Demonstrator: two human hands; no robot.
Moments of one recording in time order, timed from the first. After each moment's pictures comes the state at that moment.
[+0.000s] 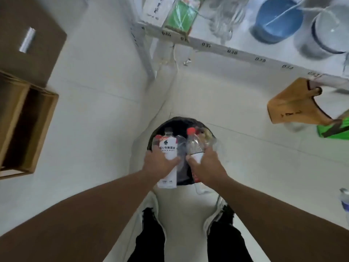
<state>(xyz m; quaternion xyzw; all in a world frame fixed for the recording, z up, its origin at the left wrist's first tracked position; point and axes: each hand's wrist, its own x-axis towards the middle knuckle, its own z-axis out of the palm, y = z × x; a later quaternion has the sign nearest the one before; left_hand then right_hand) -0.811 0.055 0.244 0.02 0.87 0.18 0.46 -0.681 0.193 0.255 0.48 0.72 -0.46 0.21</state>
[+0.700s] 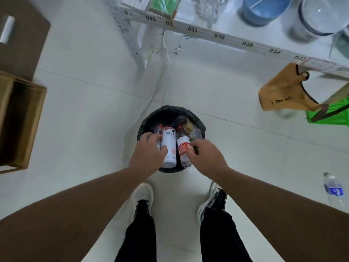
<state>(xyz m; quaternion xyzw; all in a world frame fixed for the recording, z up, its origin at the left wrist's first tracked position) -0.796 0.052 0.266 0.18 0.89 0.16 0.38 -0.658 0.211 0.271 0.40 0.80 -0.39 0.24</state>
